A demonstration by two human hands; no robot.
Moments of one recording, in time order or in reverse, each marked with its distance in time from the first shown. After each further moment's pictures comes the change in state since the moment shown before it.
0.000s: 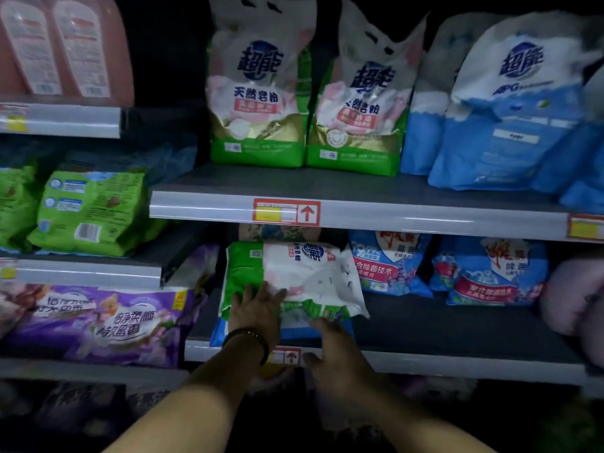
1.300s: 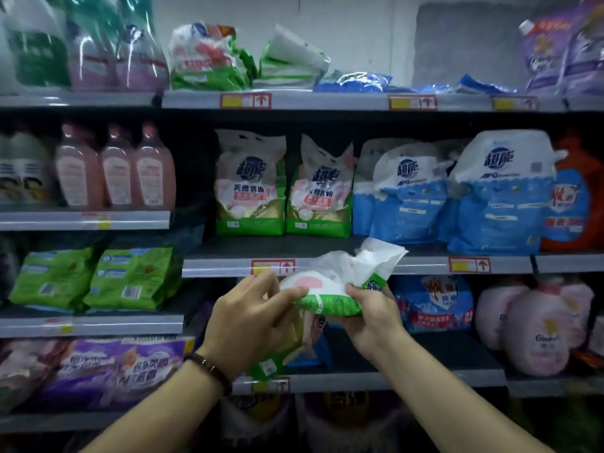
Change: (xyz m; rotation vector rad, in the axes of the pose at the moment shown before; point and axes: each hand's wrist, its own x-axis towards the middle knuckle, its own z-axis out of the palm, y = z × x) left_hand -0.201 0.004 -0.236 -0.218 1.084 0.582; right_hand -0.148 -0.103 -0.172 1.665 0.434 -0.038
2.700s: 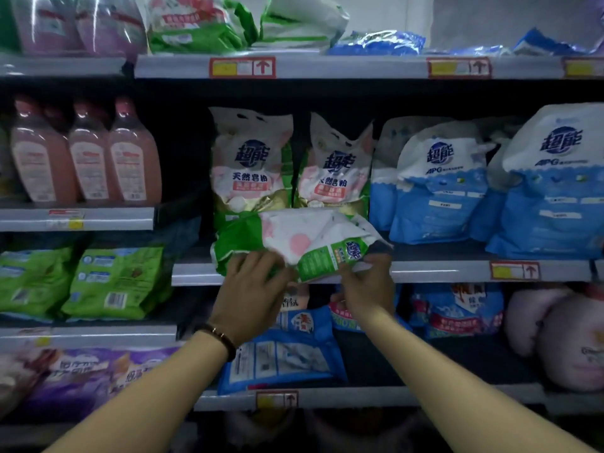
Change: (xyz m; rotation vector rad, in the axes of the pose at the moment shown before) left_hand 0.020 -0.095 0.103 0.116 -0.337 0.003; right_hand 0.112 0.028 0.019 -0.895 0.143 -0.323
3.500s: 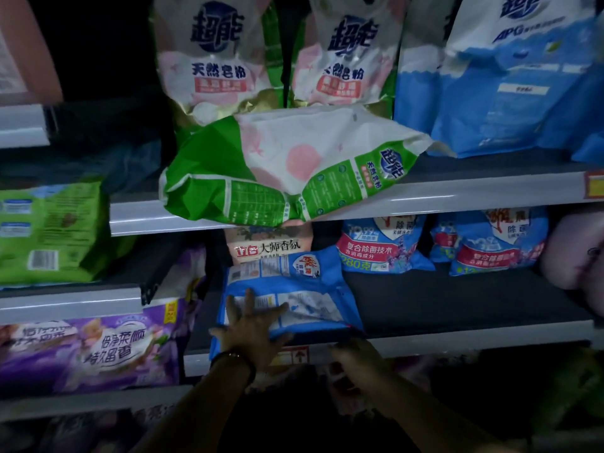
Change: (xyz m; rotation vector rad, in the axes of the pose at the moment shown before) left_hand -0.132 0.008 0.225 -0.187 -0.969 -0.575; right_hand -0.049 0.226 0.064 -0.224 -0.468 0.637
